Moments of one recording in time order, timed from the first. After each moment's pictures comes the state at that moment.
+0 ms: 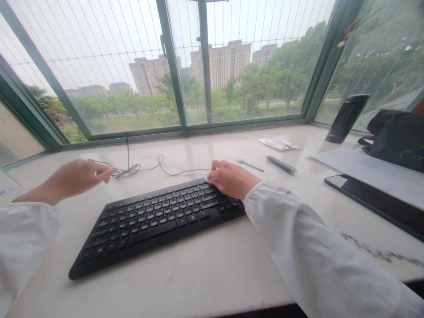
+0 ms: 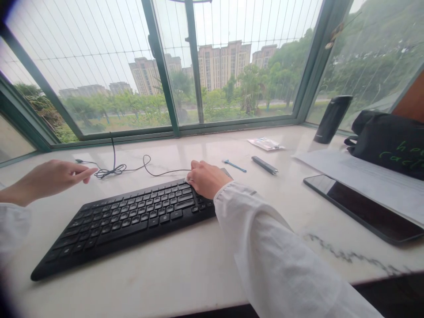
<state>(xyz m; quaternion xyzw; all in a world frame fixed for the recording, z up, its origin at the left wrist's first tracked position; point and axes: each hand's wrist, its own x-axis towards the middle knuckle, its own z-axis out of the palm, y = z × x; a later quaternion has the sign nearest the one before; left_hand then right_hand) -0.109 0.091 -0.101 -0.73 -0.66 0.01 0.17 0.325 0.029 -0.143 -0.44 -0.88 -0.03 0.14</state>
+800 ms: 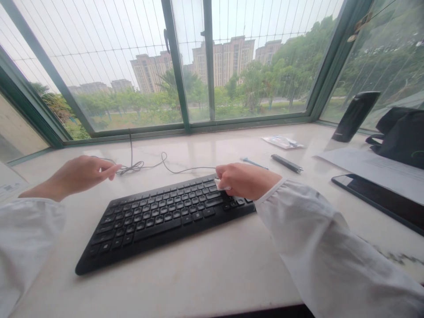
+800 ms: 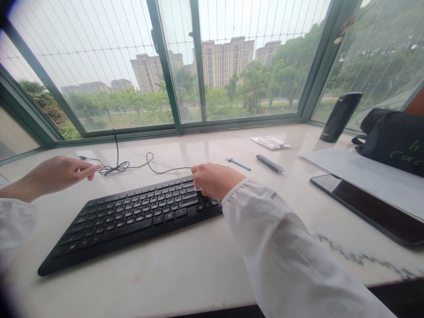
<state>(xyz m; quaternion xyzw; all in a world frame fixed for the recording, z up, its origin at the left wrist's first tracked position) -0.105 0.087 -0.099 -0.74 -0.66 0.00 0.16 0.328 0.011 -0.114 -0.36 -0.93 -0.05 0.00</state>
